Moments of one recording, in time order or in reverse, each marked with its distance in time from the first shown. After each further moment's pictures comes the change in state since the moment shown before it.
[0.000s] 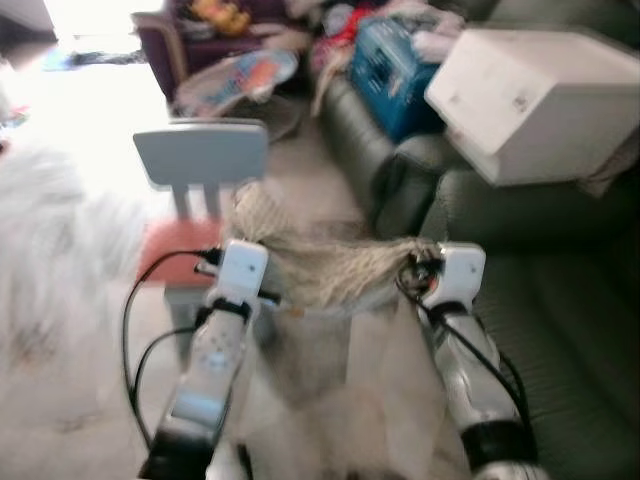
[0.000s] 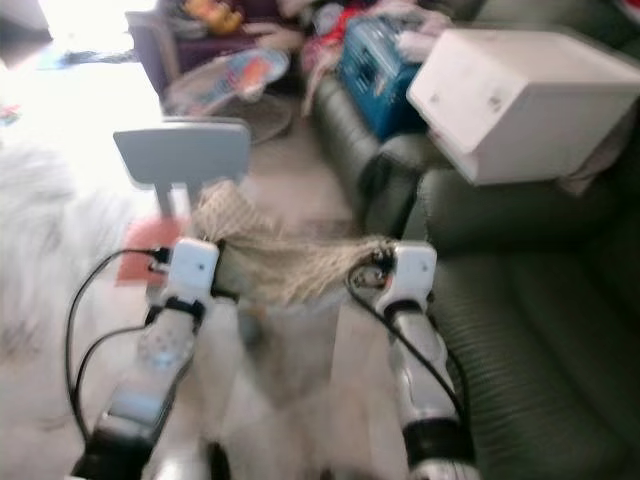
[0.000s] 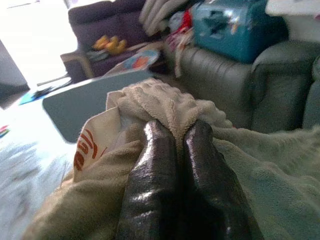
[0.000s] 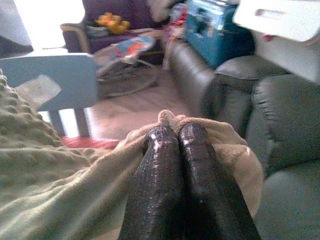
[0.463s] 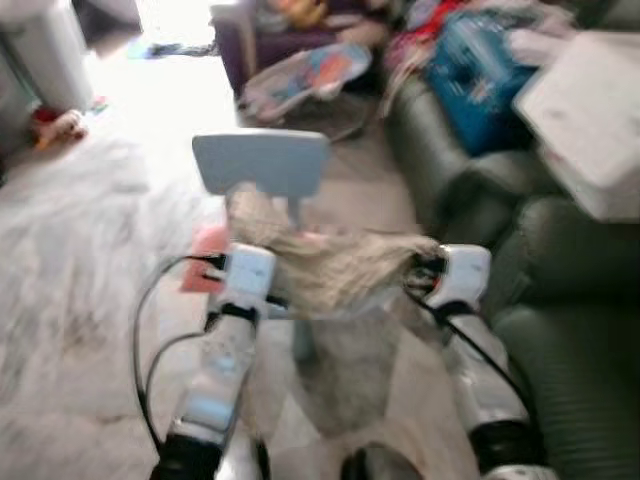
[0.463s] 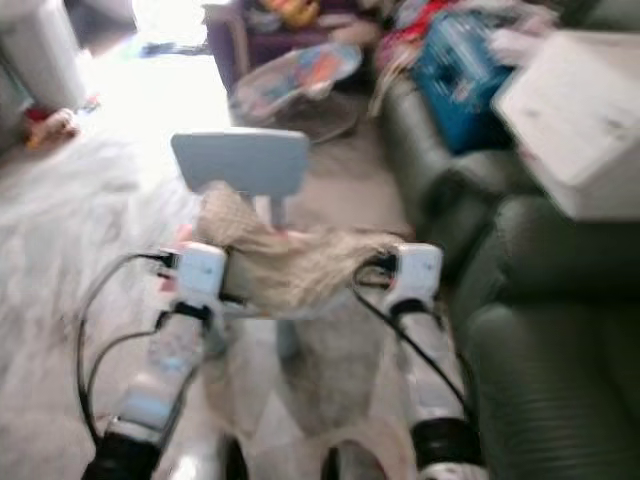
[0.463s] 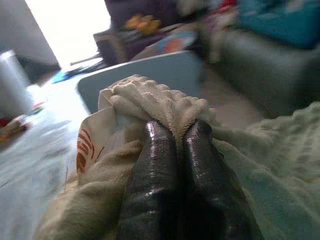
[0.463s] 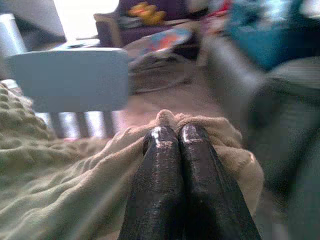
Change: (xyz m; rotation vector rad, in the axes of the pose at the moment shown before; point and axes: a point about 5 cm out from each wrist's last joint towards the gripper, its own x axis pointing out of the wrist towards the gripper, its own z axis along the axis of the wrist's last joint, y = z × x) left arm 0.003 -0.012 0.005 -0.009 -0.013 -0.038; right arm -0.006 -0.014 -0.004 -0.008 0.016 -0.043
